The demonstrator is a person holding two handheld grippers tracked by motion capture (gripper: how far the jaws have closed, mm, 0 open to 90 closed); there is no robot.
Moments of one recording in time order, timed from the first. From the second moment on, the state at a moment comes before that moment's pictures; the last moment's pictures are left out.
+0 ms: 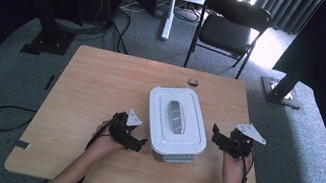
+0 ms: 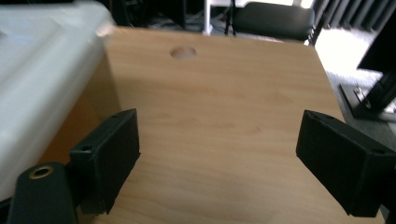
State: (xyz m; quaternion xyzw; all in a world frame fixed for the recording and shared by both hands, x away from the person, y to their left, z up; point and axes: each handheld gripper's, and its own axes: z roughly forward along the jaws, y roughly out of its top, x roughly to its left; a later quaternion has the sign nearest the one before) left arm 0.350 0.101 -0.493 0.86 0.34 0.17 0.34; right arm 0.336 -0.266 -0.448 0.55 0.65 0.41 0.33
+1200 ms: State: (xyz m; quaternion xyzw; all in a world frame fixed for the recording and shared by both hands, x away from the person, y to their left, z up) left arm 0.359 0.109 -0.487 0.85 0.34 0.18 0.35; right arm 0.338 -0.226 -0.507 0.51 0.71 0.42 0.23
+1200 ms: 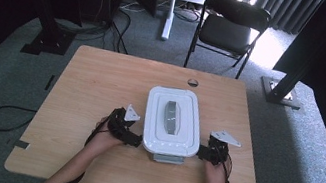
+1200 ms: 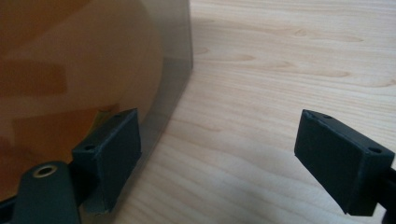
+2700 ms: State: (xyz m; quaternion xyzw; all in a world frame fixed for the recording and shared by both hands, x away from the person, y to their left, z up) left arm 0.368 0.142 -0.482 0.84 0.36 0.18 0.36; right arm 0.343 -0.210 -0.508 0.49 0.73 0.41 0.25
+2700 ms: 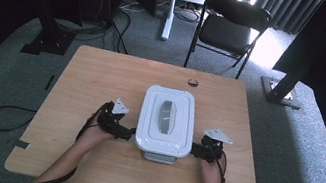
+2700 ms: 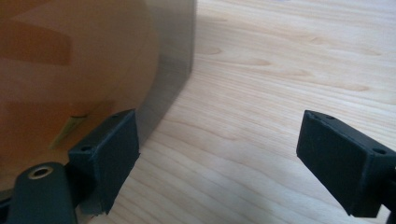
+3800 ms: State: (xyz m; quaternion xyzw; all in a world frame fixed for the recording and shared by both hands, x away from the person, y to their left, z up) left arm 0.341 0.199 -0.491 0.82 0.41 0.19 0.36; right arm 0.321 -0.244 -0.507 0.51 0.71 0.42 0.25
